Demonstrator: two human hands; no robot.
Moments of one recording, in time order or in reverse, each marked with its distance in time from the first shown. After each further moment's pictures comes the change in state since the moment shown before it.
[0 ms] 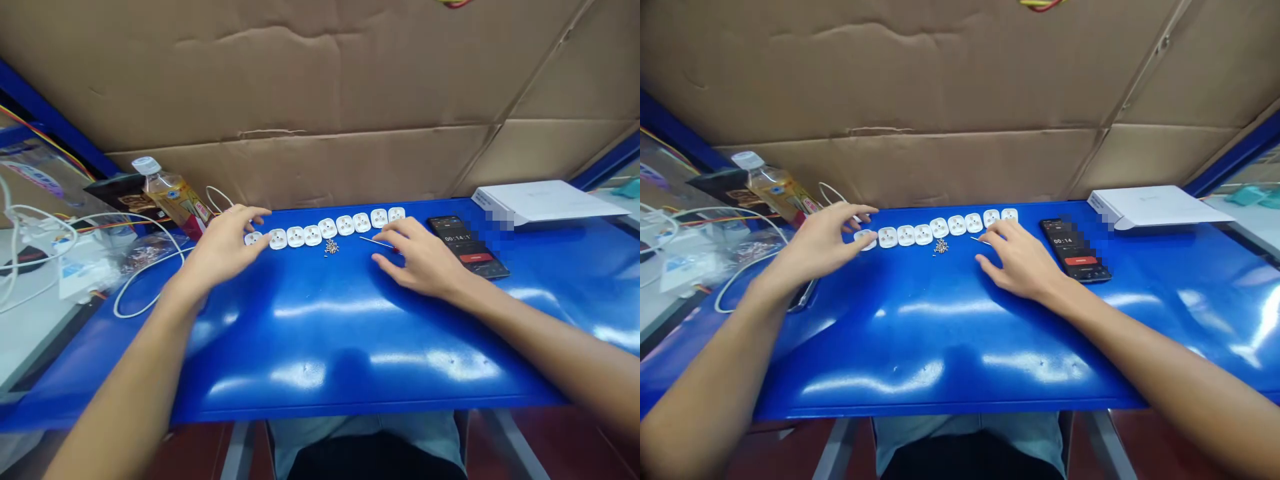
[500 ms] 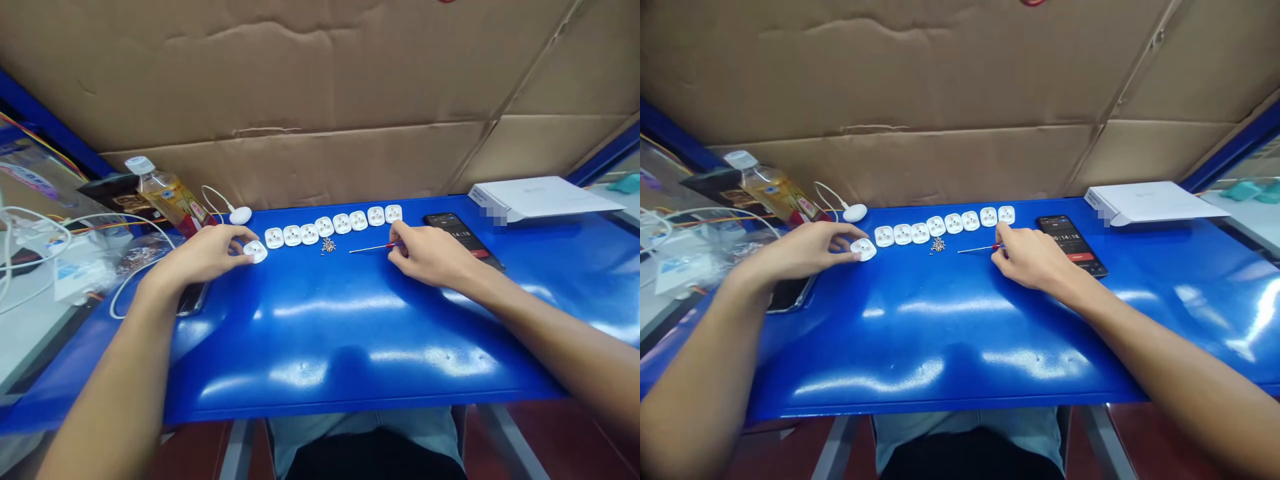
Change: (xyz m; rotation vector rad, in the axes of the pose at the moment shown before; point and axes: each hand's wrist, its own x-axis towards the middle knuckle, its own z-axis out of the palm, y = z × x) left_hand -0.003 -0.034 -0.014 -0.075 -0.369 -0.089; right_hand 0.000 0.008 -0.016 -0.130 -0.236 0.288
